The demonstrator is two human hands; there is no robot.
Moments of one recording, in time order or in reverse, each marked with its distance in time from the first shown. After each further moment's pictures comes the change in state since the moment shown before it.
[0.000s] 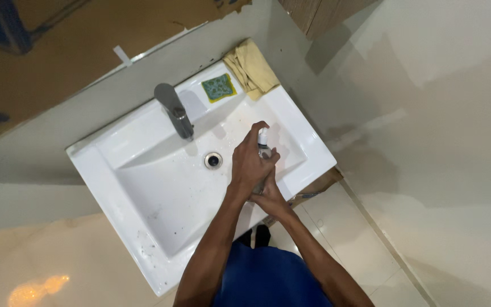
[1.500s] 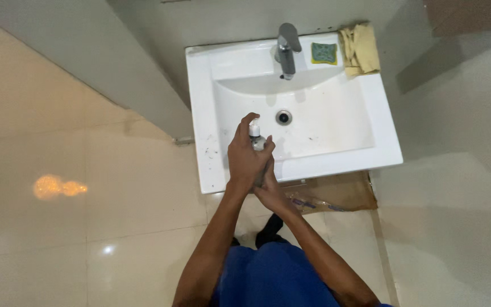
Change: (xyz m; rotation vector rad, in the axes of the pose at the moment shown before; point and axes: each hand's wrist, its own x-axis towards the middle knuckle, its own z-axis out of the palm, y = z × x) left_hand -0.208 -0.010 -0.106 0.021 0.623 -0.168; right_hand -0.106 0.026 0.133 -0.164 -0.479 -0.027
